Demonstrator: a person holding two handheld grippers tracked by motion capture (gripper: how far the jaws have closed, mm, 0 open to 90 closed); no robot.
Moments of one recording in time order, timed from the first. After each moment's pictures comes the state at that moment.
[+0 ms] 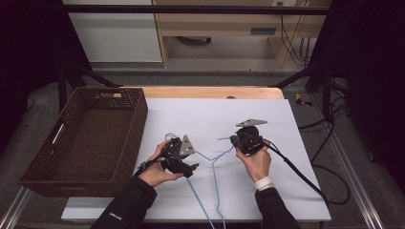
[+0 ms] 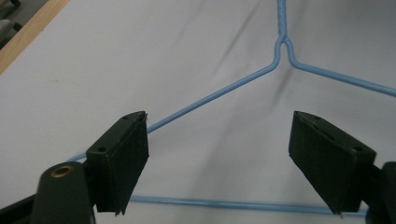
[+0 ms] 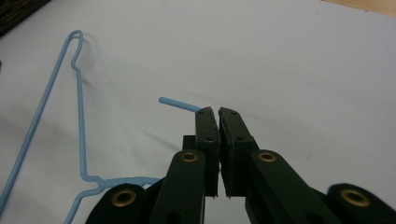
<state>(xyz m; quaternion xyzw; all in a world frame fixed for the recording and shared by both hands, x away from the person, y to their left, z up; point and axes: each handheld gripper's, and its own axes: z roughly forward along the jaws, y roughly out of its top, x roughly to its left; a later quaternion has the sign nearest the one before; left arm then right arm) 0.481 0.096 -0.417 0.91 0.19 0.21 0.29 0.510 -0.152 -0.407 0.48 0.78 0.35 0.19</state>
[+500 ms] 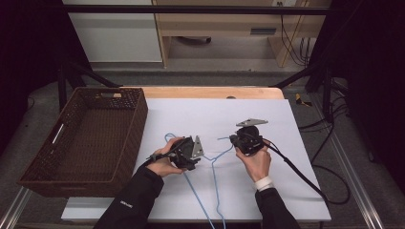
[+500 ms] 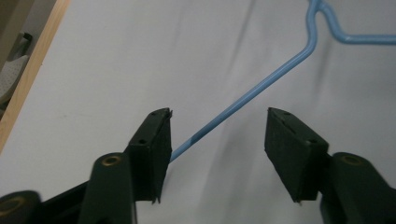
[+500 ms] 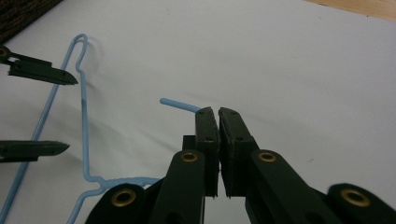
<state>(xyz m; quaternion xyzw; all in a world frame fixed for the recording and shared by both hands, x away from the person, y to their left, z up) 0.504 0.078 -0.437 0.94 0.09 0.25 0.23 0.509 -0.151 -0.405 0.48 0.78 0.36 0.19</state>
